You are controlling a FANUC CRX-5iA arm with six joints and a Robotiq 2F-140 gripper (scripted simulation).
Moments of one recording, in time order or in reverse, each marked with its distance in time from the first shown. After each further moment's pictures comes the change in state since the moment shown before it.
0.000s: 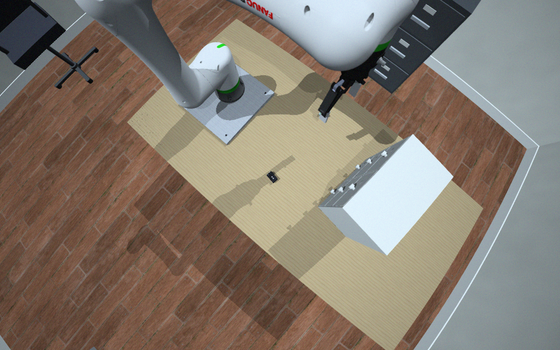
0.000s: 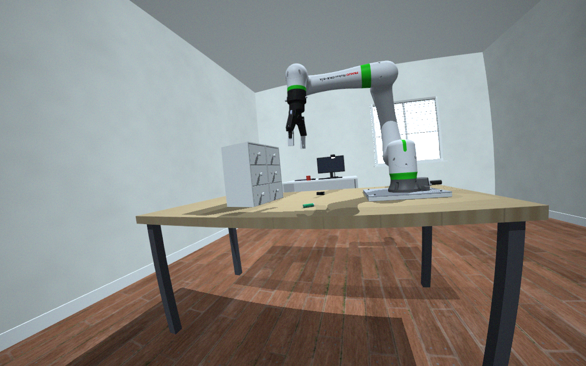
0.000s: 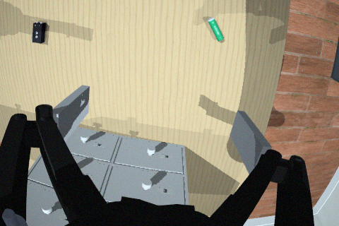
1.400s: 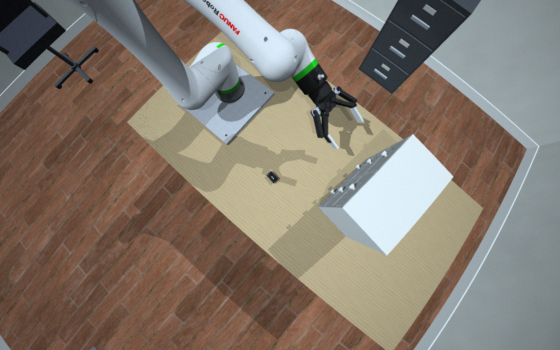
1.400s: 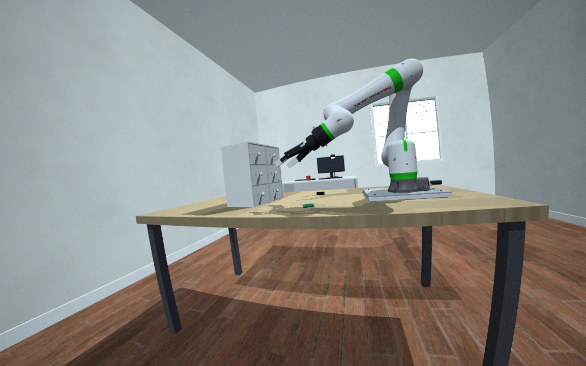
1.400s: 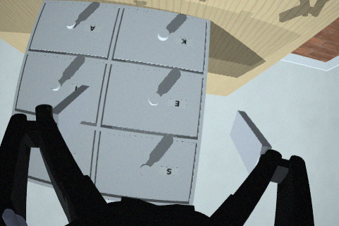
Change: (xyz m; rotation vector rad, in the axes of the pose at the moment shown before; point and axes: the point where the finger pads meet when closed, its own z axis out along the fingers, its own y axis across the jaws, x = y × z) arm -0.077 0.000 0.092 -0.065 -0.973 -0.039
